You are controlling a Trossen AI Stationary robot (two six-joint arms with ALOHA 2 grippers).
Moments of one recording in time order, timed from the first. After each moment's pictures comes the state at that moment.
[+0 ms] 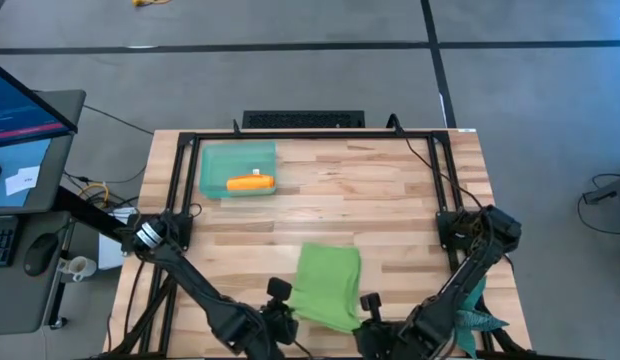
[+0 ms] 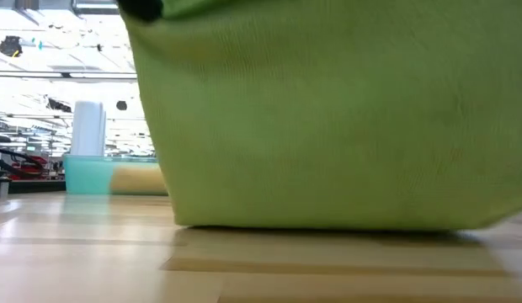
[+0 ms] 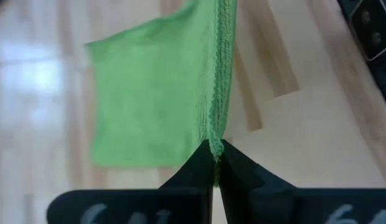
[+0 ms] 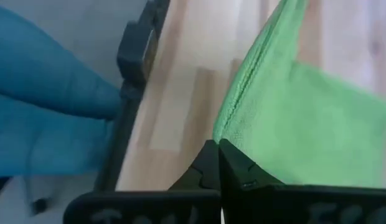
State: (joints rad) left arm -0.76 2.05 1.70 -0.93 -0.58 -0.34; right arm 0.91 1.94 1.54 -0.75 0.46 0.49
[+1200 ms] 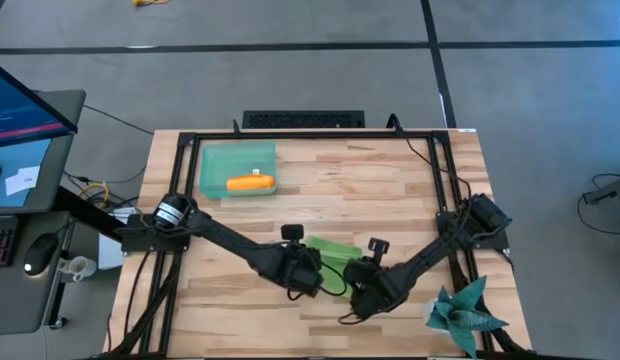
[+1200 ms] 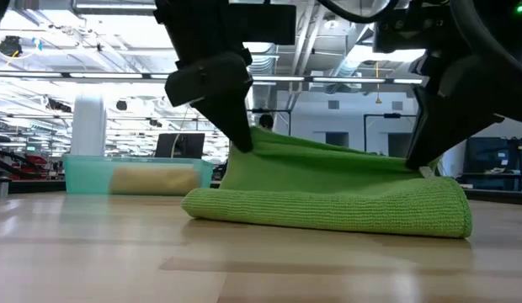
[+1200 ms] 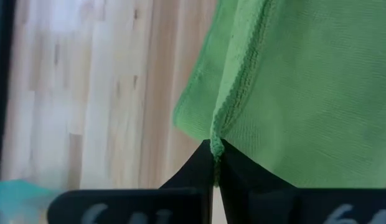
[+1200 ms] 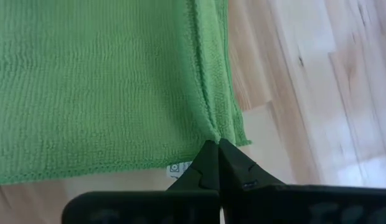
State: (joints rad) left arm -0.39 2.05 1.55 -0.88 -0.58 -0.36; right arm 0.63 1.94 1.28 -1.00 0.56 0.85
